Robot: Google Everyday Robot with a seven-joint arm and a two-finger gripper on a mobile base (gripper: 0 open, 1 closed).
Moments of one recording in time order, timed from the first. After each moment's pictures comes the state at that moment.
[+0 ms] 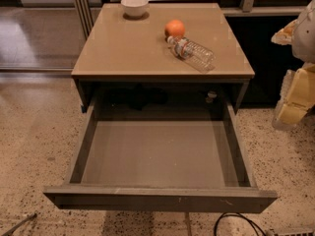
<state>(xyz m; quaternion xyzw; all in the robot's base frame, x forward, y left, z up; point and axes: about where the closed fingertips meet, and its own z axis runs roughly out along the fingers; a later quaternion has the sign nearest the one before) 0.438 -0.216 0.979 -0.60 0.78 -0.04 0.16</state>
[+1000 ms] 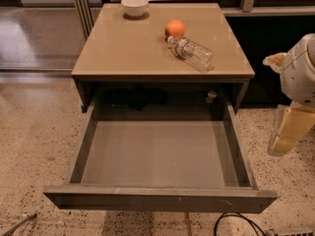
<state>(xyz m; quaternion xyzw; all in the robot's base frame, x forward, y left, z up) 0.430 -0.220 0.929 -0.63 0.75 -0.08 0.17</state>
